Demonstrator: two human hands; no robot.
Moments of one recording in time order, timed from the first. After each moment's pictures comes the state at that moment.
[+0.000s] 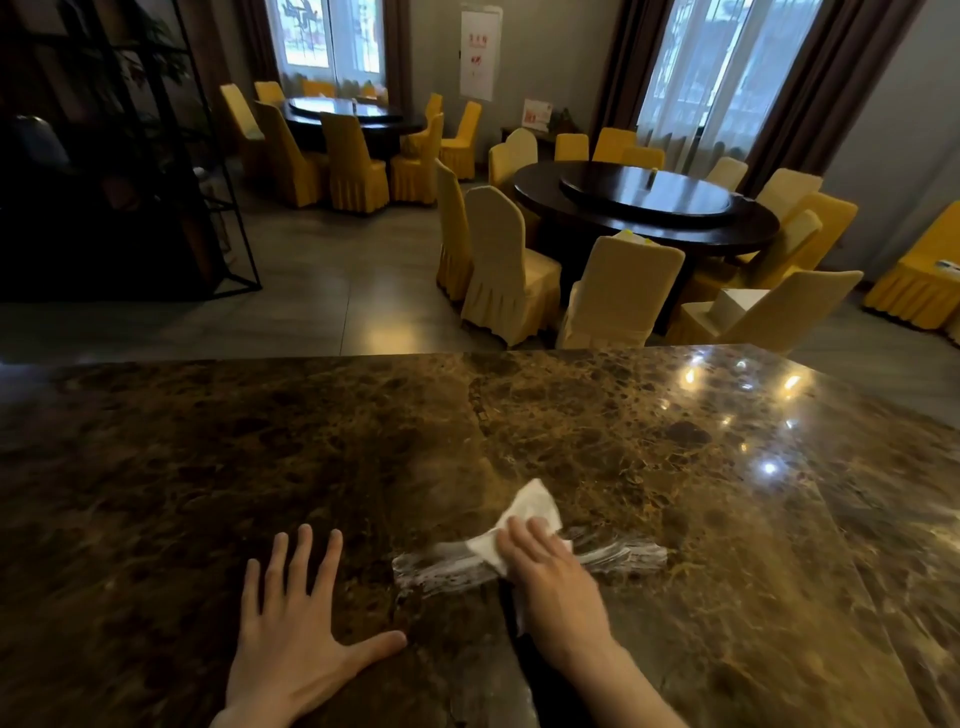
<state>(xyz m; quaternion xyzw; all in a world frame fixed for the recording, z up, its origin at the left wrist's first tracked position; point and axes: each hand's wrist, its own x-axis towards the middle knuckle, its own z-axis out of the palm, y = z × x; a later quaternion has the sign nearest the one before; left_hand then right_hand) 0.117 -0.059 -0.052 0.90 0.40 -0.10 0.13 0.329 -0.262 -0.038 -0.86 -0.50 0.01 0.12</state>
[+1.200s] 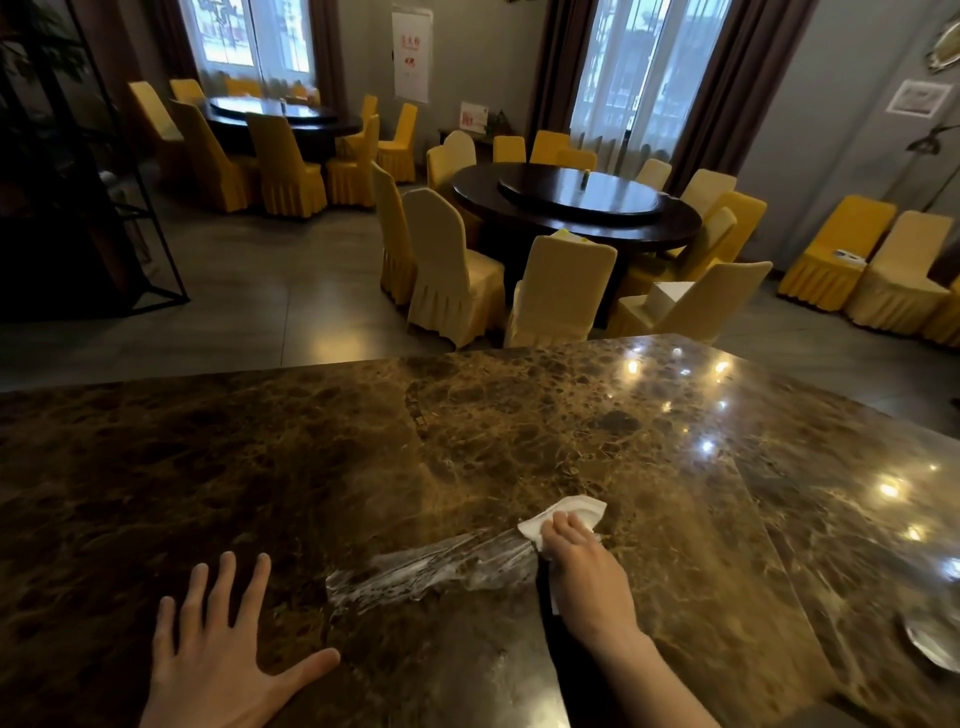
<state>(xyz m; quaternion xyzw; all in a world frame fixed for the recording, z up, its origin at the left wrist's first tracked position) 0.131 -0.061 -0.035 0.89 0.41 -0.17 0.12 0.382 -0.336 -0.035 -0.92 -0.36 -0.03 0.17</state>
